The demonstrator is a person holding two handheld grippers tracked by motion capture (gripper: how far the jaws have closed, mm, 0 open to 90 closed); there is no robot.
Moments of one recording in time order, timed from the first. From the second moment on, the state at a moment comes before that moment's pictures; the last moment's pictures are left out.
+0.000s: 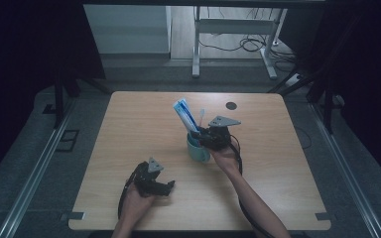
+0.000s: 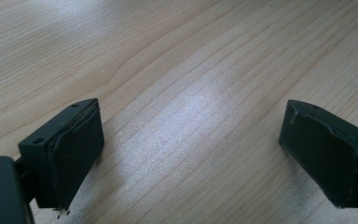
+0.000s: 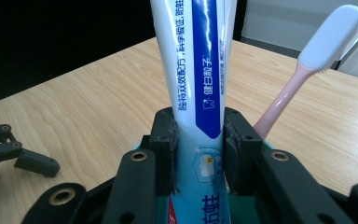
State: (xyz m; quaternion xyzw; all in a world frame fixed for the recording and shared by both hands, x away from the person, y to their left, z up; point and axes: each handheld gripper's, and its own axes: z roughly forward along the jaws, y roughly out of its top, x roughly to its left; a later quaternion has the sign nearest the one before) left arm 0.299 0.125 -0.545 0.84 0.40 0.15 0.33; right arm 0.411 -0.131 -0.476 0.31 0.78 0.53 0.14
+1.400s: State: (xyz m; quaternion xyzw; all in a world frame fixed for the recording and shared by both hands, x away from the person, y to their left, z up) left arm 0.299 0.125 -0.544 0.84 0.40 0.15 0.33; right arm 0.402 -0.143 -0.481 0.31 0.81 0.49 0.12
